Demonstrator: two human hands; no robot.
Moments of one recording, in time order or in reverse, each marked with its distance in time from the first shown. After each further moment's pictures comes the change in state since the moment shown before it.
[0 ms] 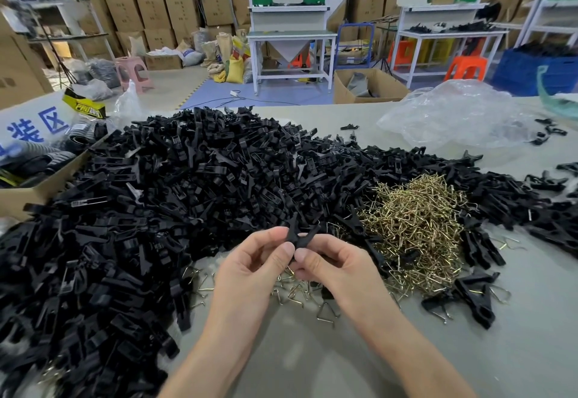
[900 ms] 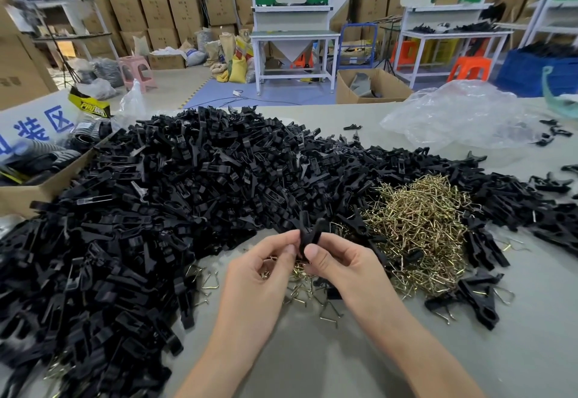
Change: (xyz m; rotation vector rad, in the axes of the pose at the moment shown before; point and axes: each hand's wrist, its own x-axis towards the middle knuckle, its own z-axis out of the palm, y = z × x) left_hand -0.005 0.001 0.002 0.382 -0.003 0.205; right_hand -0.004 -0.009 -0.002 0.037 -0.020 0.027
